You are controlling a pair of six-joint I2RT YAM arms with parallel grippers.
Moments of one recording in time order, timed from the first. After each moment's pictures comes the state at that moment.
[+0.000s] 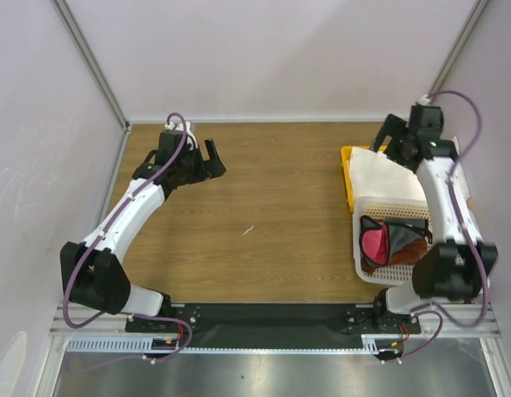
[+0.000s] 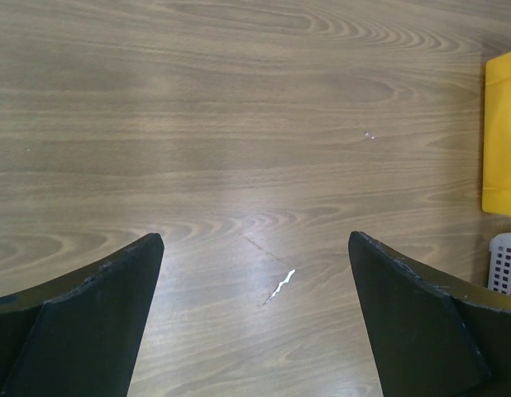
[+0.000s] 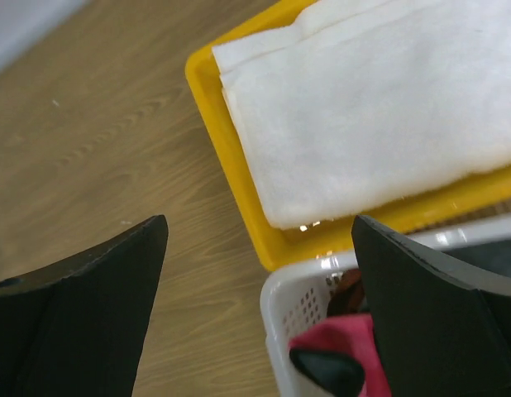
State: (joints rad) left arm -0.27 1.41 1.19 -0.47 0.08 -0.45; right arm -0.07 1.53 1.49 -0.70 0.02 0.37
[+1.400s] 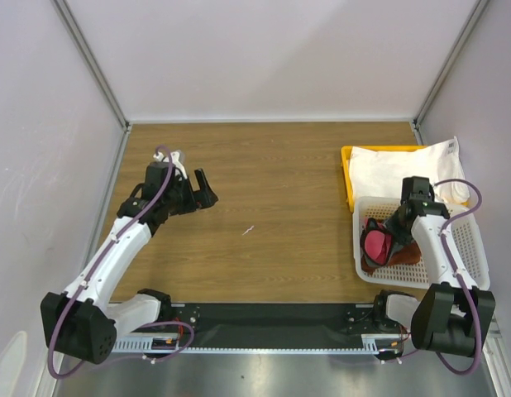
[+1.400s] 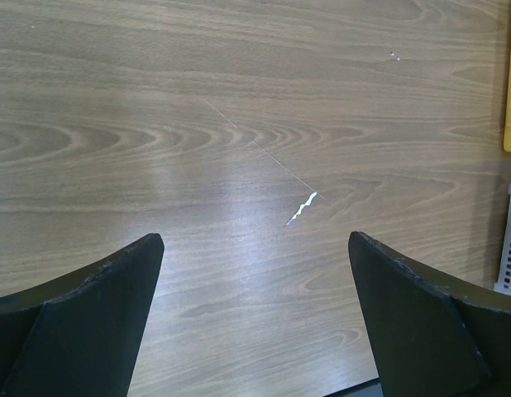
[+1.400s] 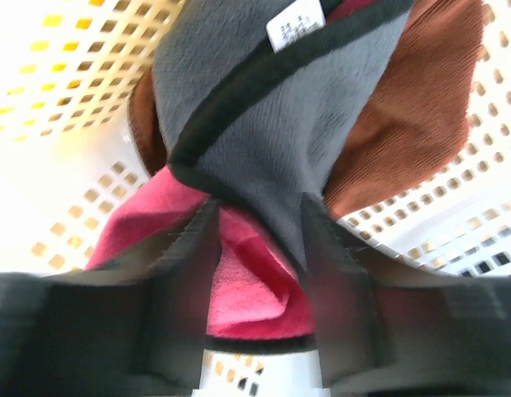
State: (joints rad) left arm -0.25 1.10 0.90 -0.53 0.11 -0.46; right arm -0.15 1.13 0.82 -0.82 0.21 0.68
